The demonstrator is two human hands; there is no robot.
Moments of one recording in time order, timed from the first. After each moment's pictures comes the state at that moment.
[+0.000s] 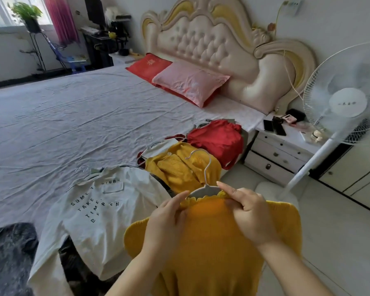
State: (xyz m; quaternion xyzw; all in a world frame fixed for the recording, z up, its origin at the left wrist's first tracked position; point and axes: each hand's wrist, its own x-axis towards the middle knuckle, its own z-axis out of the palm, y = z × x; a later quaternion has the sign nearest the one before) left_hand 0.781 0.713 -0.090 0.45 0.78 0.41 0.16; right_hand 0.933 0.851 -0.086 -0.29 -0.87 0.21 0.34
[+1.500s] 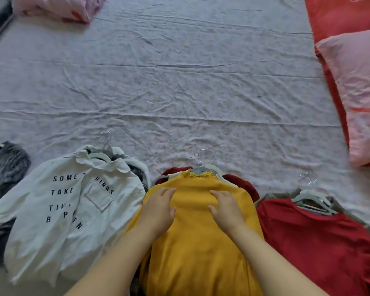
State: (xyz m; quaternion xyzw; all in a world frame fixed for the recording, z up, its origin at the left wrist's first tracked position) left_hand 0.400 1.114 -0.259 0.04 0.94 0.22 0.26; right_hand 0.411 1.310 -0.297 -0.09 -0.93 0.26 -0.25
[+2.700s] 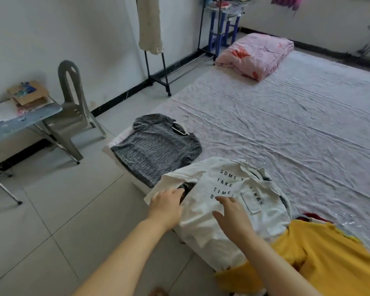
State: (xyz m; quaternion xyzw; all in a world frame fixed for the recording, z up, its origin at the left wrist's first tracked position) left_hand 0.630 0.653 -0.152 -0.18 0.96 0.17 0.12; right_hand 0.559 0.826 -0.165 0.21 -0.92 0.23 -0.24
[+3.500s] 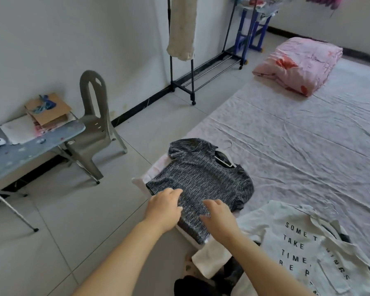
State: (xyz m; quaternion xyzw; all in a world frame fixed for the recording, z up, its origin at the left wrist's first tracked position) left_hand 0.543 0.334 -0.153 -0.22 0.94 0.20 0.15; right_hand 0.469 0.481 -0.200 0.26 -0.90 0.18 -0.29
